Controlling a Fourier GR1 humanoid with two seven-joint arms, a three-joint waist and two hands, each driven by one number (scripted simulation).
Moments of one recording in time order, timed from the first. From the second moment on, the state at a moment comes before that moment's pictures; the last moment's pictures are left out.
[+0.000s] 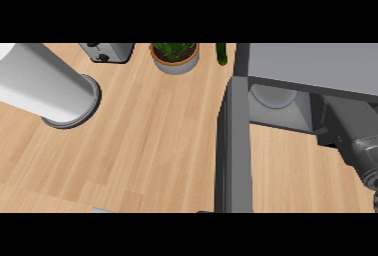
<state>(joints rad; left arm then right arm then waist) 0.41 0.30 0.57 -2.22 0.86 -0.56 0.16 -1.05 -0.37 -0.41 -0.11 0.24 -0.35 -0.71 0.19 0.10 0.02</state>
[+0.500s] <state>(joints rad) 0.36 0.31 0.54 -2.20 0.82 -0.57 0.16 -1.08 -0.32 -0.35 -0.09 0.29 -0.30 -0.64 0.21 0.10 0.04</state>
